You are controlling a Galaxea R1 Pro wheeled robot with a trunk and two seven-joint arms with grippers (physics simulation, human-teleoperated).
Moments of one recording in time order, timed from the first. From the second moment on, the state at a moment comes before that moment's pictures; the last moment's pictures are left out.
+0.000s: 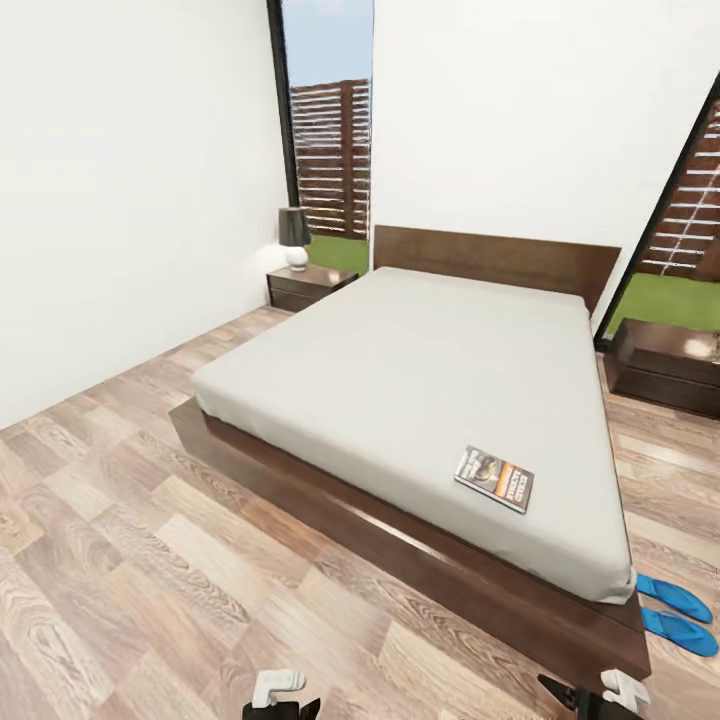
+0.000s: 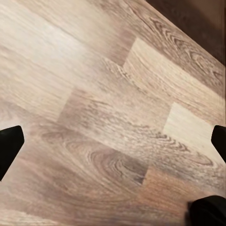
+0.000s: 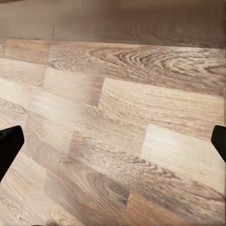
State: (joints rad) left arm -0.48 -0.07 -0.70 -0.02 0.81 -0.19 -0.30; right arm -0.47 -0.38 -0.24 0.02 -0.27 -0.02 0.86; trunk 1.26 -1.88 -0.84
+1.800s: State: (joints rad) left arm -0.48 -0.07 -0.70 -0.02 0.81 -0.19 -0.30; right arm -0.47 -0.38 -0.24 0.01 -0.27 -0.02 0.87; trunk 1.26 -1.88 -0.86
